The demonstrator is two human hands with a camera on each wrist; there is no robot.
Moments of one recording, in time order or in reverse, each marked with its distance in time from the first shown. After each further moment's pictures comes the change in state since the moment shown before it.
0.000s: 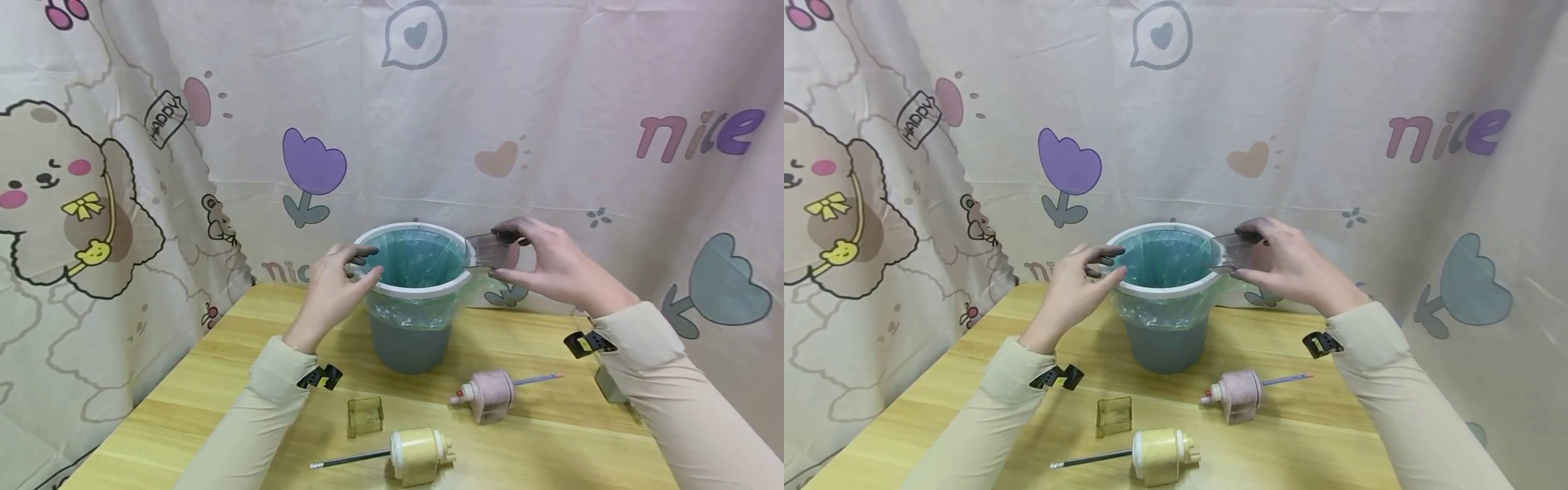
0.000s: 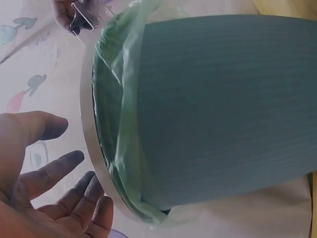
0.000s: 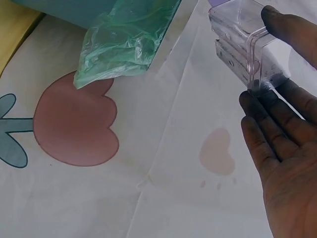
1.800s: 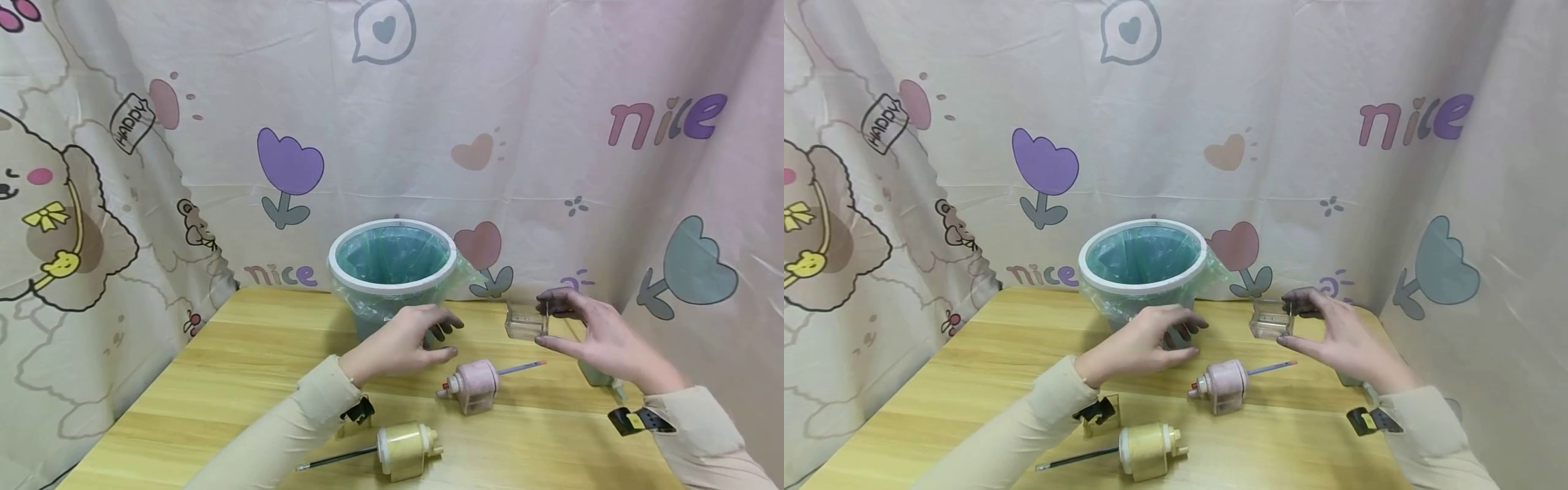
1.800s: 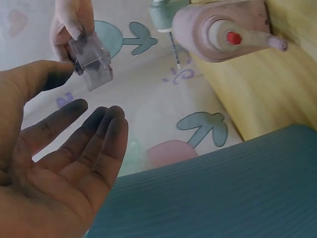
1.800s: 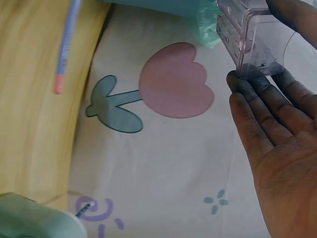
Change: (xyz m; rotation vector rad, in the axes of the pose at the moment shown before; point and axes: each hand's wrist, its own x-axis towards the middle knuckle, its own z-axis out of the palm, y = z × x) left_hand -0.033 0.045 0.097 0.033 -0.626 0.409; right_hand -0.142 0.040 0.012 0.067 -0.076 0.336
